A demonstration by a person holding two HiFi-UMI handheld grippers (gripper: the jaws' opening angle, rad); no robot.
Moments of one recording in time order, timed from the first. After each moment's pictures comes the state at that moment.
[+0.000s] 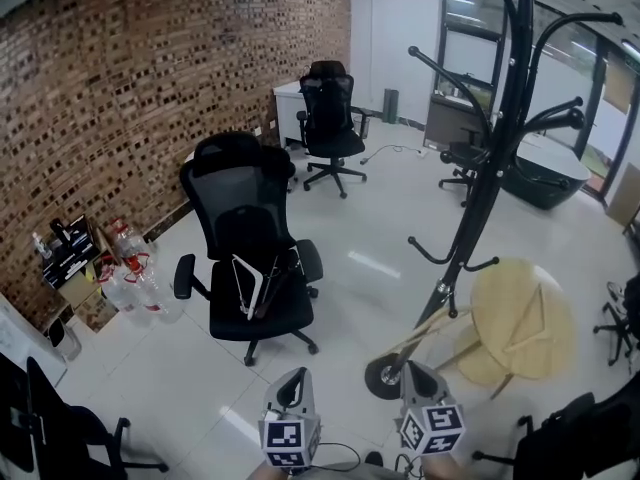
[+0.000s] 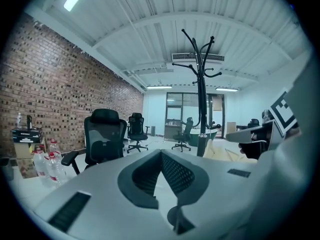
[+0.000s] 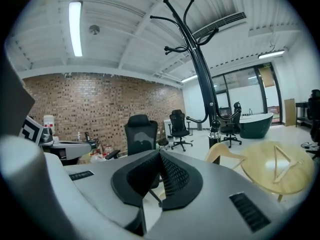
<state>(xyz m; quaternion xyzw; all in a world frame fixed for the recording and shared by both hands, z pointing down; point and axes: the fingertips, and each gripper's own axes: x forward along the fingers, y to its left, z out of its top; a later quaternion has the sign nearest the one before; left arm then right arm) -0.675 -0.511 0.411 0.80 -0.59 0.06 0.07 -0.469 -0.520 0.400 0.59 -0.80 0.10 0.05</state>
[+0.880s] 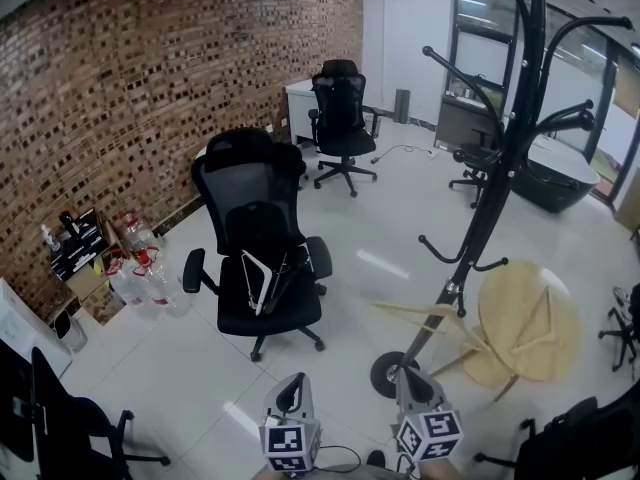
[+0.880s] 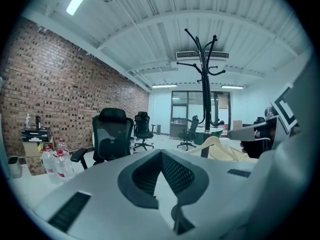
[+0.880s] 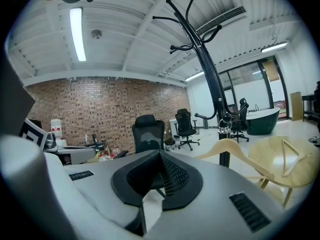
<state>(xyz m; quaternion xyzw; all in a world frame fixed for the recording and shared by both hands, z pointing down) -0.691 -0.482 0.426 0.78 -0.61 0.06 0.08 -0.493 -0.498 0.408 0.57 -0.82 0.11 0.03</state>
